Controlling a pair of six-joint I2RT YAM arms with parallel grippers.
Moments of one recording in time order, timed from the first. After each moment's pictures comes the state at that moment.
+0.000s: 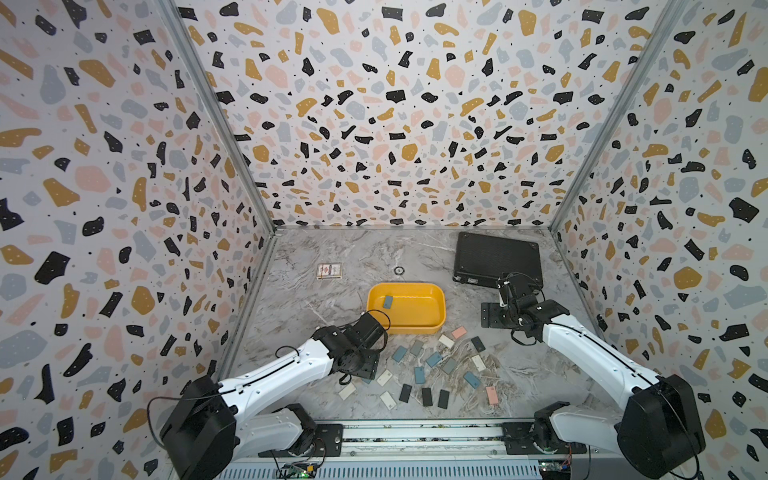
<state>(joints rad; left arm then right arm) -0.77 1.20 0.71 -0.86 -0.11 -0.53 0.40 1.23 0.83 -0.63 0.18 0.35</state>
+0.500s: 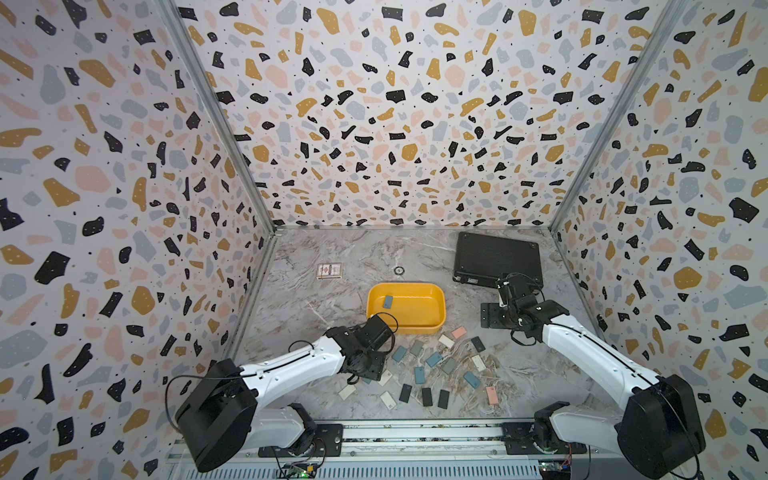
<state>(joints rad) -0.81 1.29 0.69 -0.77 -0.09 -0.55 0.40 1.23 0.83 -0.63 0.18 0.35</state>
